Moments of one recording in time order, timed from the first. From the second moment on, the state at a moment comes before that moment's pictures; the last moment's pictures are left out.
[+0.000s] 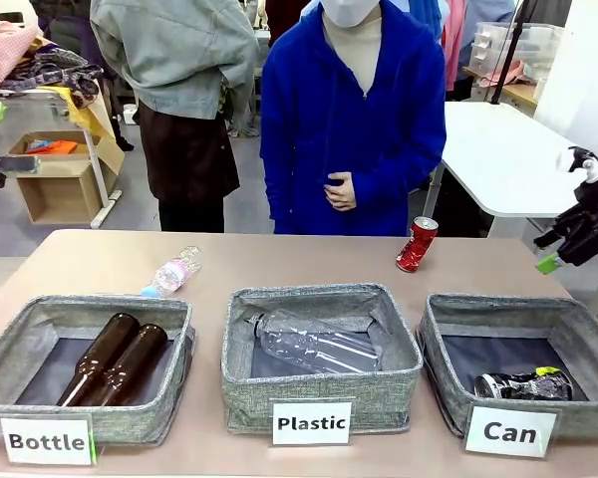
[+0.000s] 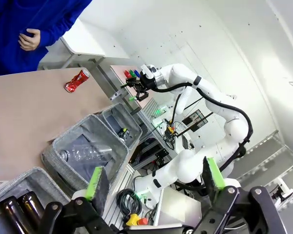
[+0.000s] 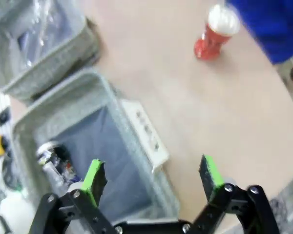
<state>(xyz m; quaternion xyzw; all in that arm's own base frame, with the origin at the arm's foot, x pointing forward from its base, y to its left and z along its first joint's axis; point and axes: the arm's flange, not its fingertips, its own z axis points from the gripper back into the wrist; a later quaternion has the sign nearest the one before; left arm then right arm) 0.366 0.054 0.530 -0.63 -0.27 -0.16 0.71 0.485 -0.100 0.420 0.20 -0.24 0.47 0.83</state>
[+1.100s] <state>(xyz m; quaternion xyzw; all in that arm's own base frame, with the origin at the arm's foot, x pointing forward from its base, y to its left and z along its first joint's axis) 0.366 0.054 0.530 -0.63 -0.27 -0.16 0.71 0.623 -0.086 0.287 0.35 -0.38 0.52 0.68</state>
